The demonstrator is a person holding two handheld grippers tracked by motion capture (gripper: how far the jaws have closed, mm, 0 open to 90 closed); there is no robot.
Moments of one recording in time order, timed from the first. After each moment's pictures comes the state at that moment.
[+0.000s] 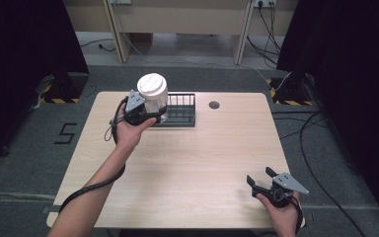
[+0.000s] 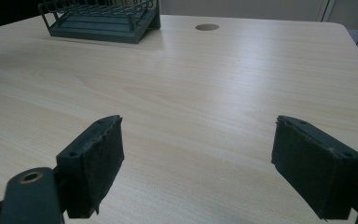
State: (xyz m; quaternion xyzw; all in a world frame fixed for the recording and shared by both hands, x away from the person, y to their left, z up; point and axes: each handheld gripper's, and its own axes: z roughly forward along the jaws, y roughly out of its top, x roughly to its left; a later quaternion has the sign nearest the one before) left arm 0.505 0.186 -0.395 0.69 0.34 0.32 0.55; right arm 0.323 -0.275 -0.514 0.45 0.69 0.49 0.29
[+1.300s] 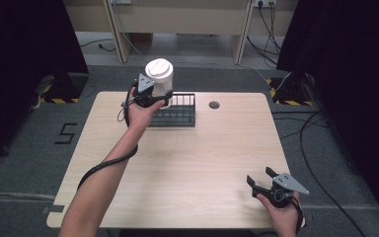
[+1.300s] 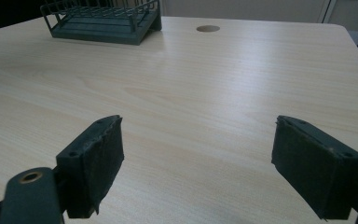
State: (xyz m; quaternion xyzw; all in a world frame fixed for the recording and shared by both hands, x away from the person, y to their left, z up) left arm 0.565 0.165 -0.385 0.69 0.38 0.33 0.53; right arm 0.323 -0.275 -0.514 0.45 0.69 0.49 0.29
